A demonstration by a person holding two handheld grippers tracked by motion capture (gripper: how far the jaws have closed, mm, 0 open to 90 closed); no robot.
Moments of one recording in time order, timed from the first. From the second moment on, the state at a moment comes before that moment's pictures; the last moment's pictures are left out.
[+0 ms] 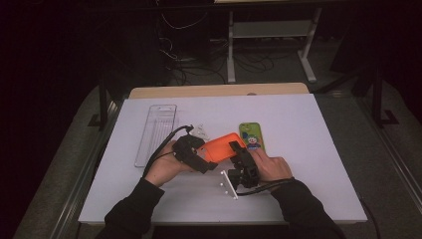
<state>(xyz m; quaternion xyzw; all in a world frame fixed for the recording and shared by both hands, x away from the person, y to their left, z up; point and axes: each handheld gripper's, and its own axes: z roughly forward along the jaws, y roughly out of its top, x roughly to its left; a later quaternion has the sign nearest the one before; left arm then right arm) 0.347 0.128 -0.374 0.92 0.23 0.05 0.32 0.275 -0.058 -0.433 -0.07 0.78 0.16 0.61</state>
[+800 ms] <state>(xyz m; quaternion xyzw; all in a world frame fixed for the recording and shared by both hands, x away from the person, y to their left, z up) 0.345 0.124 -0.374 0.92 0.23 0.05 0.33 0.273 -0.054 -0.436 -0.10 0.77 0.14 0.61</state>
